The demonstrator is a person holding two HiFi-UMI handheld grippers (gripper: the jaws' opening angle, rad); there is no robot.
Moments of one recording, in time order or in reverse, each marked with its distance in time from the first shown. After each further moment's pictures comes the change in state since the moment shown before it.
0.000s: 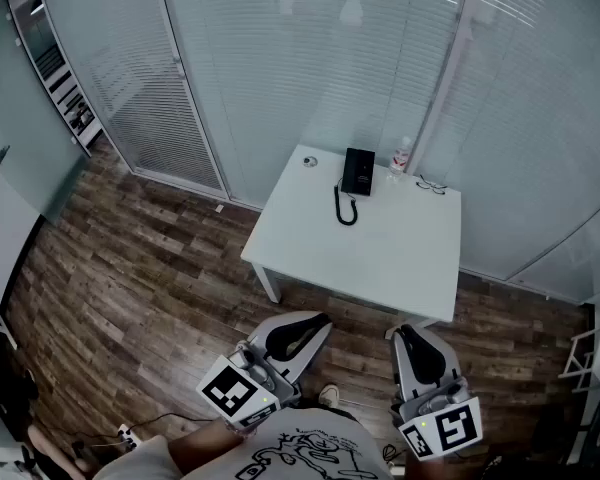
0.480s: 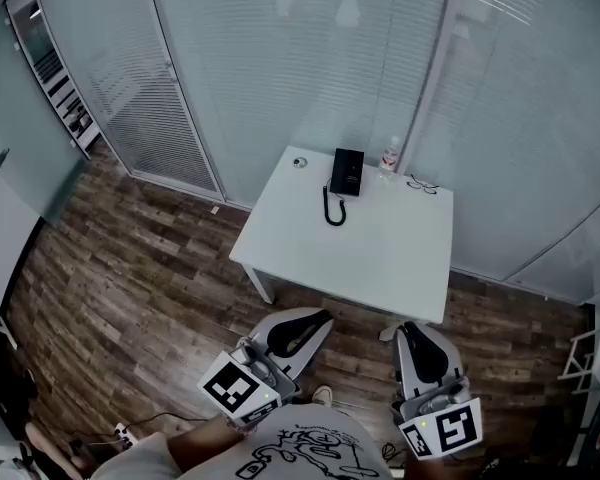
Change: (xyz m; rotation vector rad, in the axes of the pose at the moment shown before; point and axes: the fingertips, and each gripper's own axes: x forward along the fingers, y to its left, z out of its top) left arm 0.047 -0.027 -0.007 0.011 0.010 -0.007; right arm -0.025 -0.047 0.010 -0.023 -0.044 -0.017
